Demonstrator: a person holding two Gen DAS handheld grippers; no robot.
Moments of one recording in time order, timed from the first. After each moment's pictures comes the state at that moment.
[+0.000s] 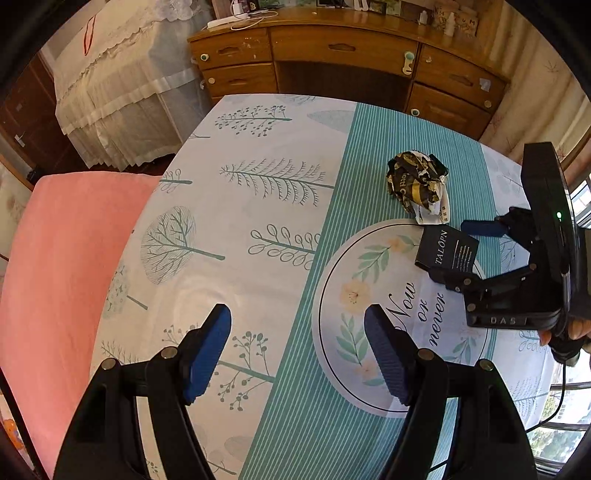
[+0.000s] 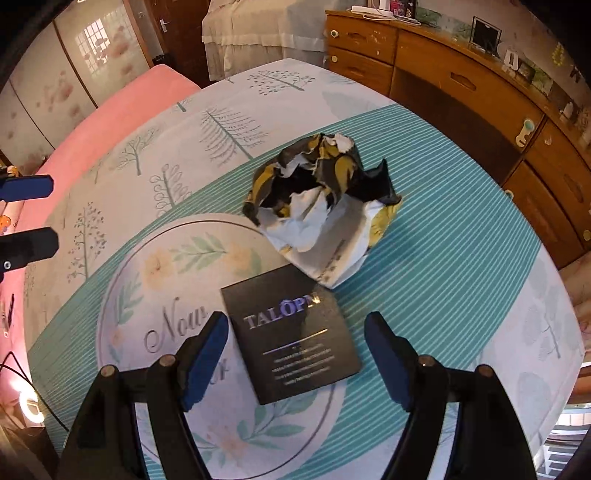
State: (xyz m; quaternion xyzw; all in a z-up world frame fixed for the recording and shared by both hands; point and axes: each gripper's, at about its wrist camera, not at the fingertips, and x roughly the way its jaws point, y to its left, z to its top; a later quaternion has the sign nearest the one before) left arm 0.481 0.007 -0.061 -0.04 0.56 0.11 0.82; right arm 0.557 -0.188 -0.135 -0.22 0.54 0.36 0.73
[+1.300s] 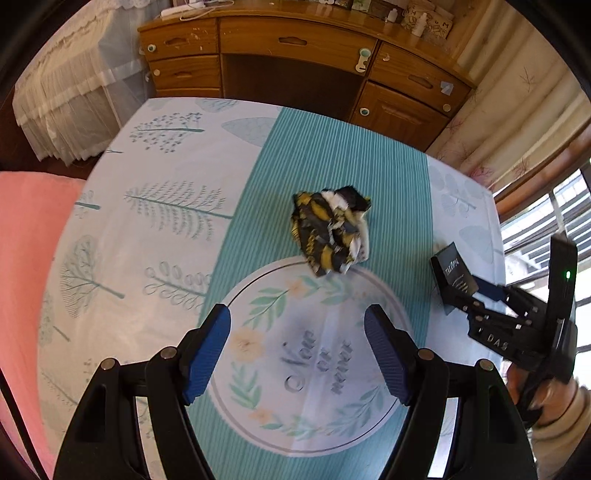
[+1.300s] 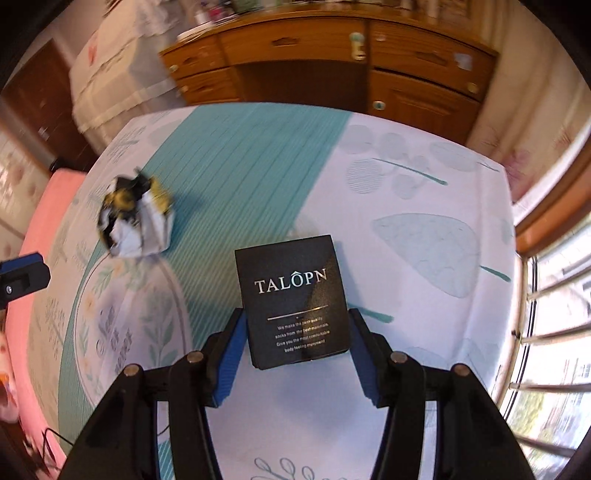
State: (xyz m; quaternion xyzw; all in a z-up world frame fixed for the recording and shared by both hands) left arm 0.555 -0.039 -0.066 -0.12 0.58 0.01 0.81; right arm 0.565 -0.321 -0.124 -0.03 0.58 0.14 0.80
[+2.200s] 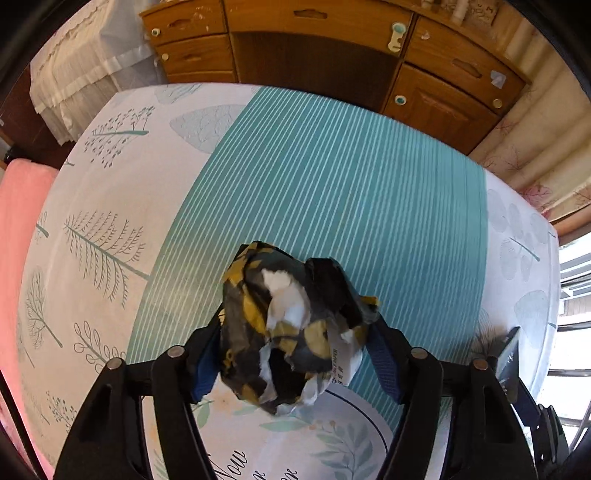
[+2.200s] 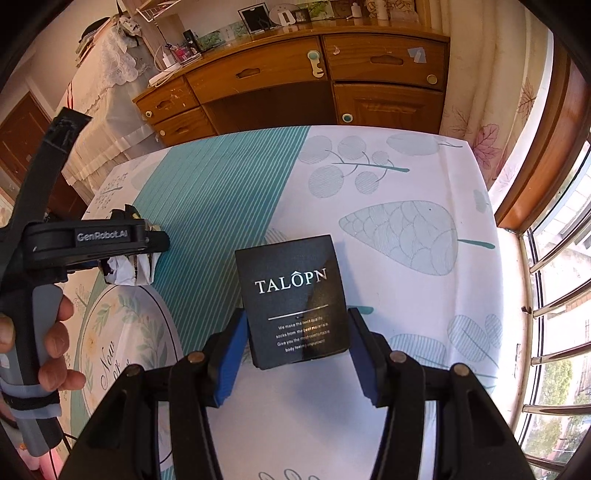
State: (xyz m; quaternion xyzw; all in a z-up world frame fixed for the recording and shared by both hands) left arm 0.658 -0.094 -0.140 -0.10 0.60 0.09 0.79; right arm 0.554 -0.343 -0.127 0.04 0.54 0.11 0.83
